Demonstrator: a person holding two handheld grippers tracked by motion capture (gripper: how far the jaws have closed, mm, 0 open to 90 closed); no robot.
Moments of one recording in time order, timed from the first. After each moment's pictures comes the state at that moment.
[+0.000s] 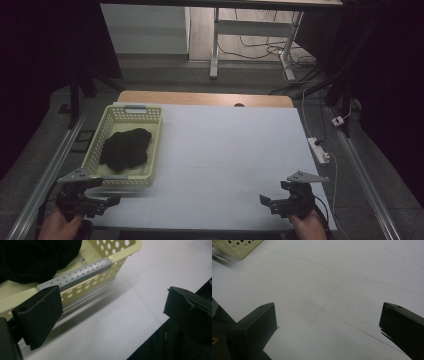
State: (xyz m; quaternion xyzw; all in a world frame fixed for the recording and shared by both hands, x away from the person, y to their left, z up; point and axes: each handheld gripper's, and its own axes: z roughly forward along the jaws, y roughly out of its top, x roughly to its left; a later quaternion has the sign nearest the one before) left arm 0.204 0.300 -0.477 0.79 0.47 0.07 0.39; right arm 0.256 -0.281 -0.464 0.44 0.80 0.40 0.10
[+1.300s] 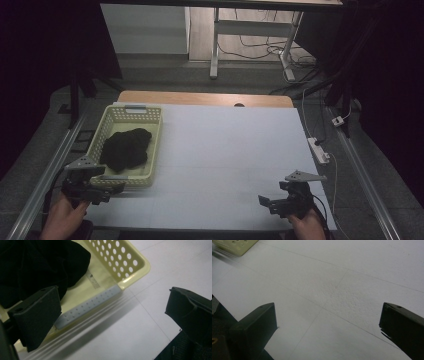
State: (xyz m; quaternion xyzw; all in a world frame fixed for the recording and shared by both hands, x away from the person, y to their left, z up) left arm 0.230 0.293 -0.464 0.79 0.48 0.09 0.38; right arm 0.258 -0.278 -0.465 0.44 0.80 0.39 0.09
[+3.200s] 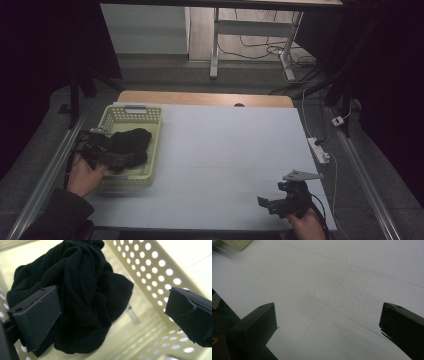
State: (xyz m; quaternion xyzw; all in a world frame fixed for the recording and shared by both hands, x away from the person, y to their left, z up) left arm 0.334 0.296 -0.470 0.79 0.51 0.10 0.32; right arm 0.261 -0.276 -0.467 0.44 0.81 0.38 0.08
